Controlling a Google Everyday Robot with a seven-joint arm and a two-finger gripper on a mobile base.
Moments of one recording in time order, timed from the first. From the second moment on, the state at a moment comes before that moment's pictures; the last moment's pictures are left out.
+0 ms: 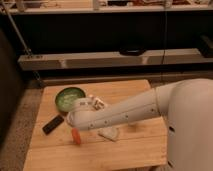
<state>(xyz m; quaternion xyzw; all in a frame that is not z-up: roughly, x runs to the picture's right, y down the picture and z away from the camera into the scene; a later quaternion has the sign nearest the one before) -0.185 0.147 0.785 0.16 -0.18 -0.92 0.32</state>
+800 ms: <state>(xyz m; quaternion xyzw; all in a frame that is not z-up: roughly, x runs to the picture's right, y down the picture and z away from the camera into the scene) -0.179 0.197 0.796 0.07 -0.20 -0.94 0.27</state>
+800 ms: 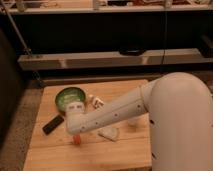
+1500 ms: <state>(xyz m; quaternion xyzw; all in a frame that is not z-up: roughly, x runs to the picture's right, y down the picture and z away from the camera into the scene) -0.190 0.218 0.821 0.08 -0.25 -0.93 0.27</state>
